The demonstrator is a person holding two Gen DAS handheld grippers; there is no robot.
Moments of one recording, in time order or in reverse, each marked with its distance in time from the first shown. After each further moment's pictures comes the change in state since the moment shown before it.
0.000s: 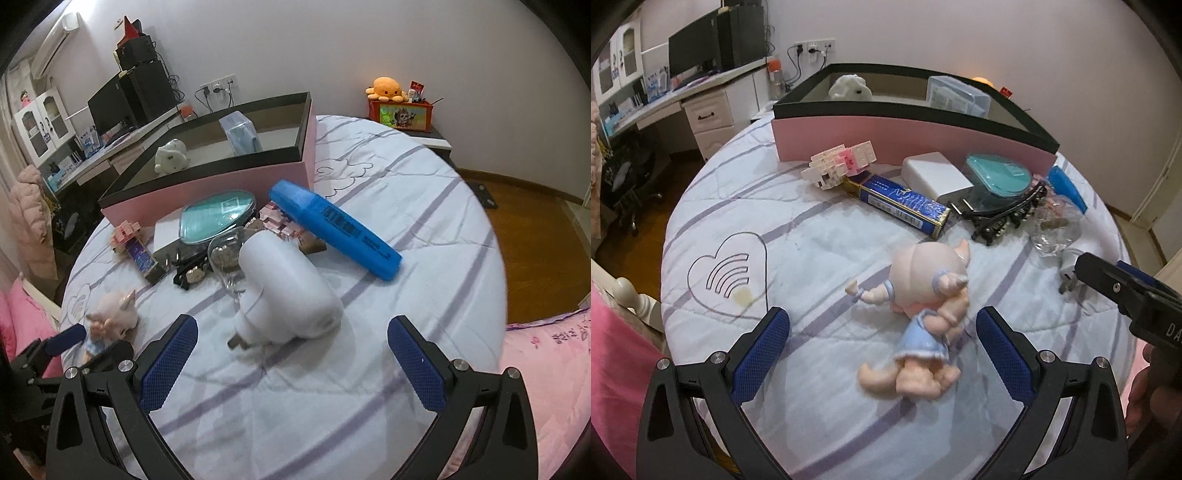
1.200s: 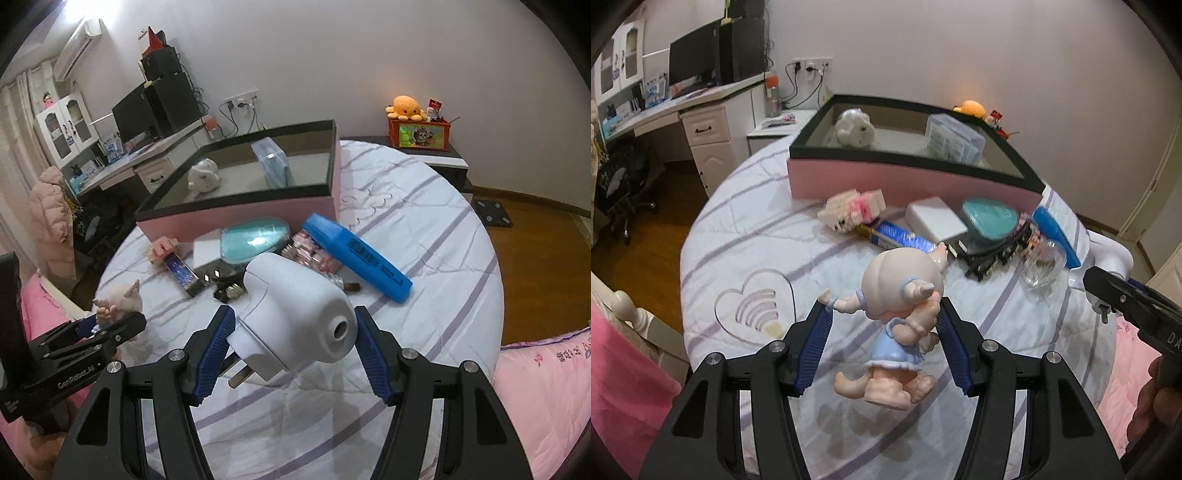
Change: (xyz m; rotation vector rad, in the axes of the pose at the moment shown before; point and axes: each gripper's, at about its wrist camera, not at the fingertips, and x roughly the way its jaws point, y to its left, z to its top) left arm -0.030 0.019 0.022 -0.016 -0.079 -0.062; right arm -0.035 0.013 0.011 -0.044 -0.063 0.078
